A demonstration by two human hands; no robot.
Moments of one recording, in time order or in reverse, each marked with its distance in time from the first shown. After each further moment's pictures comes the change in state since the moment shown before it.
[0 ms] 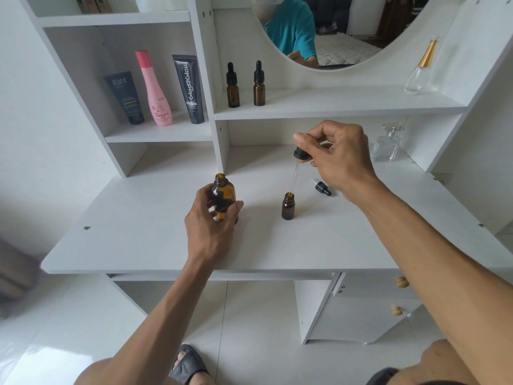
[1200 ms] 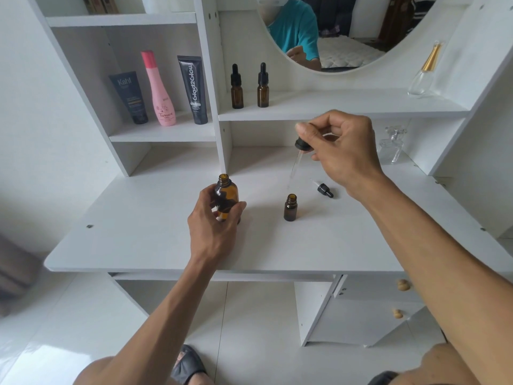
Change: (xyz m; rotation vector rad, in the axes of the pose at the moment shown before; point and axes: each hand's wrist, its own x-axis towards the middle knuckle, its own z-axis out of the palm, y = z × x) left_hand 0.000 0.001 0.000 -0.008 -0.004 -0.015; right_hand -0.001 -0.021 -0.003 0.096 0.012 0.006
